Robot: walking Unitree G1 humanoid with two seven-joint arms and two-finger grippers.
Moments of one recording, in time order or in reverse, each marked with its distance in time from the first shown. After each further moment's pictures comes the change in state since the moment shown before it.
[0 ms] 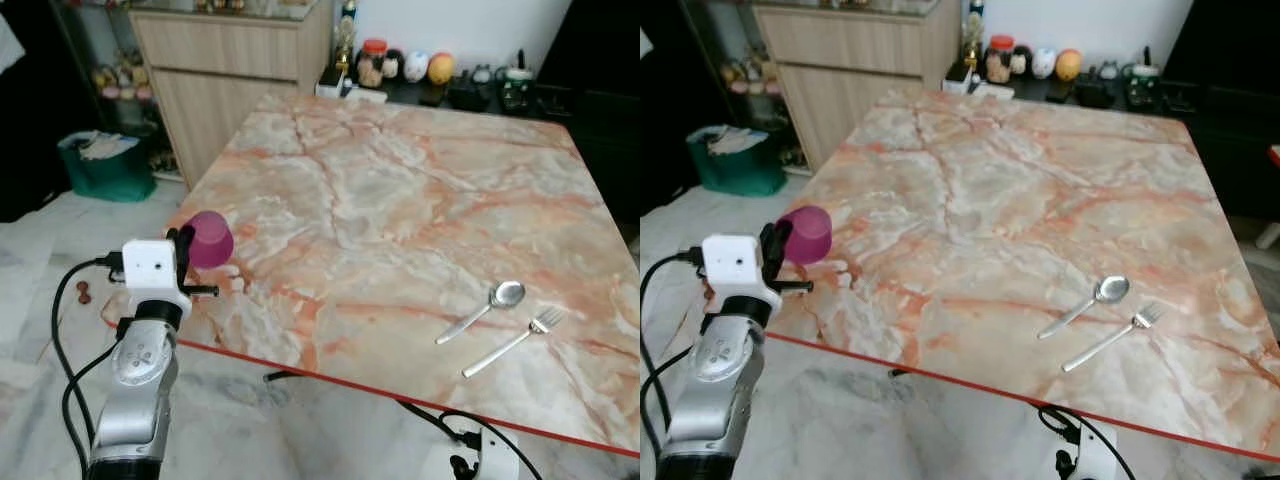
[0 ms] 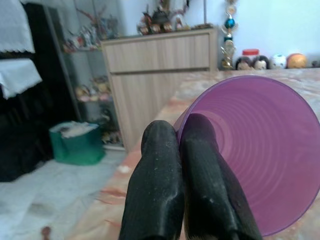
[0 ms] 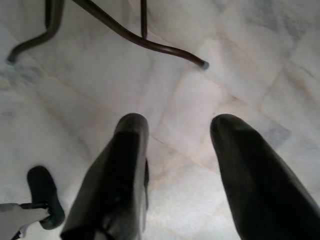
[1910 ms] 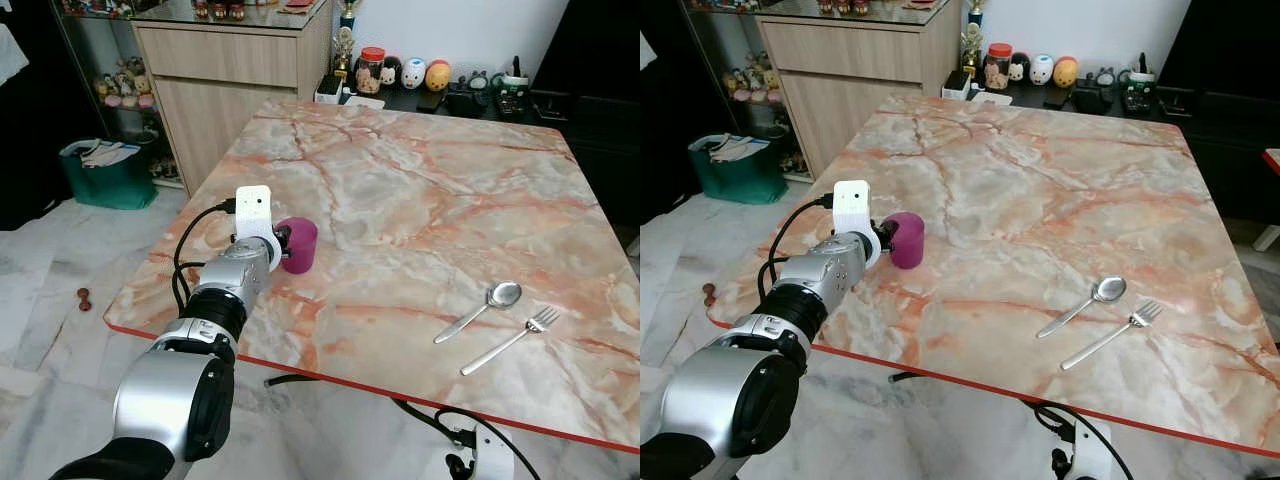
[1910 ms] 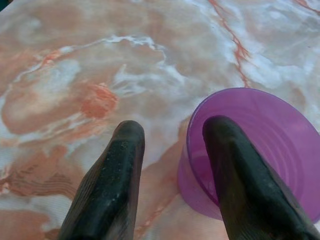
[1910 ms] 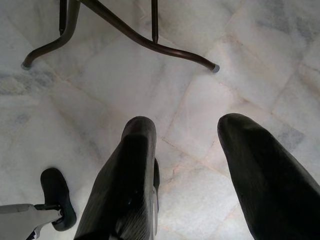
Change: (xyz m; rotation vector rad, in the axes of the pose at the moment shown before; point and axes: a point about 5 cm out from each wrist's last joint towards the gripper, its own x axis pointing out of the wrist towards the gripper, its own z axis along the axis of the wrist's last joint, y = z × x) left arm 0.107 -0.109 -0.015 -0.233 0.610 -0.181; right arm 0.000 0.004 0.001 -0.047 0.004 0.027
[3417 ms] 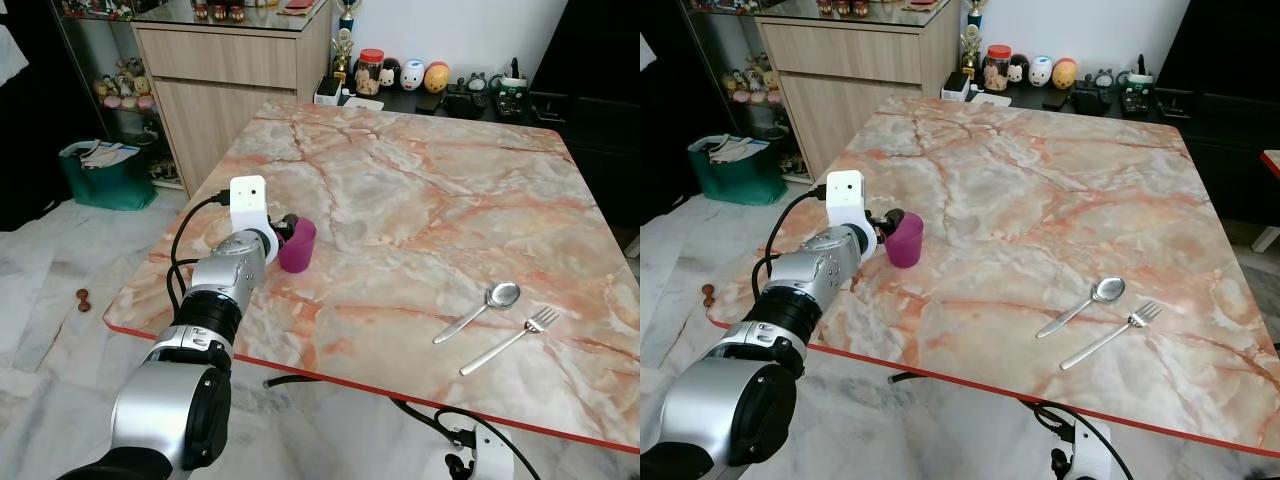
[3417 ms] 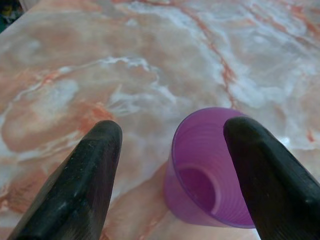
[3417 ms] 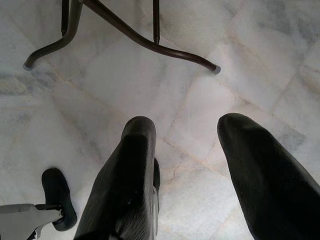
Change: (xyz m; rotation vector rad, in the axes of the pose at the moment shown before) left arm -0.004 0.003 0.010 -0.030 -0.043 -0.013; right arm 0.000 0.001 0.000 -0.005 0.000 0.010
